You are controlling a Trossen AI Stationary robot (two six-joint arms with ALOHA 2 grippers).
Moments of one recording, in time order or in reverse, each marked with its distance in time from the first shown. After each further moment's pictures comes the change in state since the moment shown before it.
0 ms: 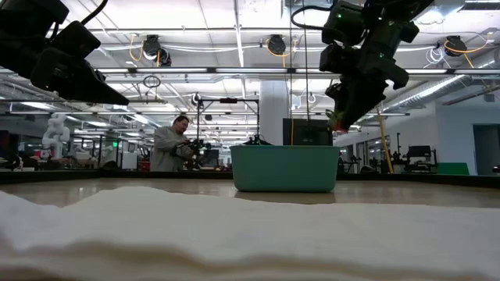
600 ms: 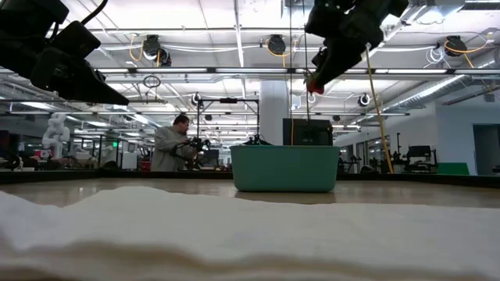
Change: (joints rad) left arm 0.000 0.000 0.000 0.000 0.000 0.000; right arm 0.045 -0.001 0.189 -0.024 -0.001 0.081
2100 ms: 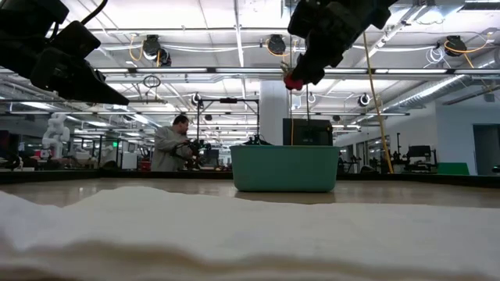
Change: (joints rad) left arm 0.000 0.000 0.000 0.000 0.003 0.000; right arm 0.020 0.099 0.010 0.180 -0.157 0.153
